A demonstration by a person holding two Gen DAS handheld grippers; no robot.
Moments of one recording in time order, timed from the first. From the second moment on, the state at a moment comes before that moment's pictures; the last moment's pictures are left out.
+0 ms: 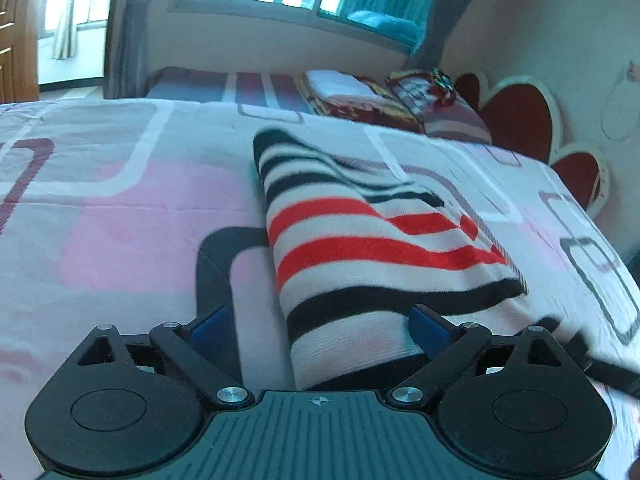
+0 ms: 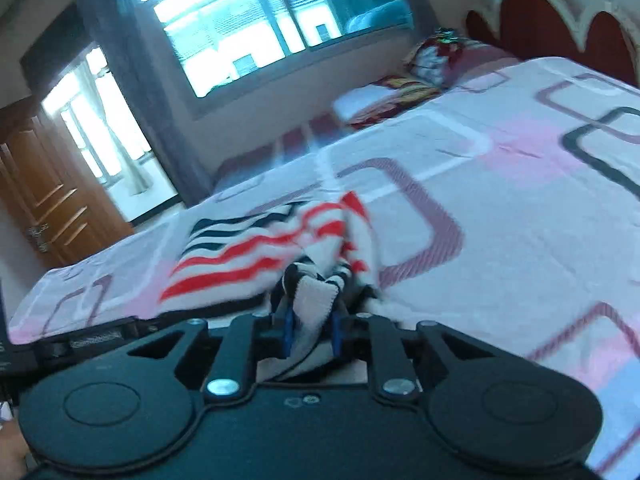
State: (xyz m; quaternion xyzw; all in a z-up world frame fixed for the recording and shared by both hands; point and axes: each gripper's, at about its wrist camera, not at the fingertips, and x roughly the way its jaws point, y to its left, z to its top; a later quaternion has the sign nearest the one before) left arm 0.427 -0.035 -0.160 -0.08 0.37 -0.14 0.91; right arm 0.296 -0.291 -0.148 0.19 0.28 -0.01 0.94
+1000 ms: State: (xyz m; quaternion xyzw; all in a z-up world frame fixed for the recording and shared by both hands) left arm 0.516 -0.040 -0.164 -0.09 0.39 -0.08 0.91; right arm 0.452 -0.244 -0.152 0.05 0.33 0.01 0.94
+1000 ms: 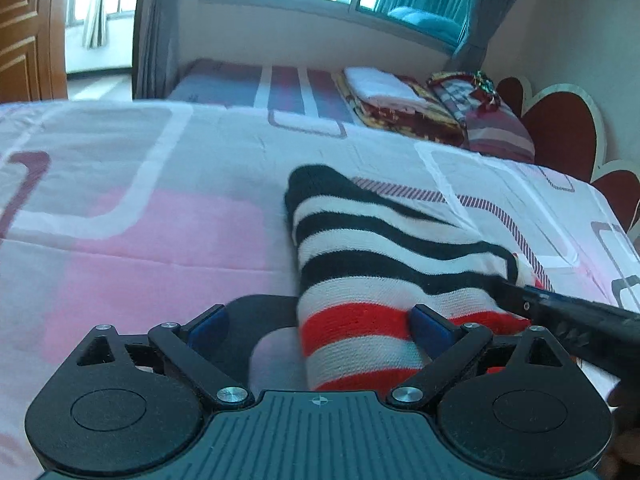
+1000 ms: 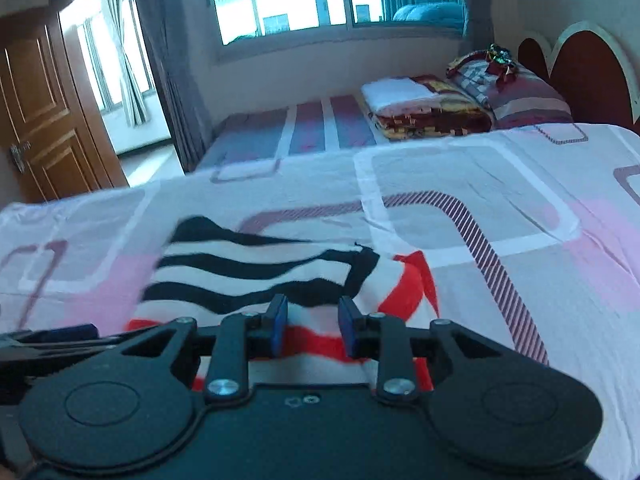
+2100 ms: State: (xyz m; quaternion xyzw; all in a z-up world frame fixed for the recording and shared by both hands) left arm 0.561 -0.051 -0.175 -0.10 0.42 -0.04 0.90; right arm 0.476 -0.273 -0.176 0.02 0.32 -0.04 0.95
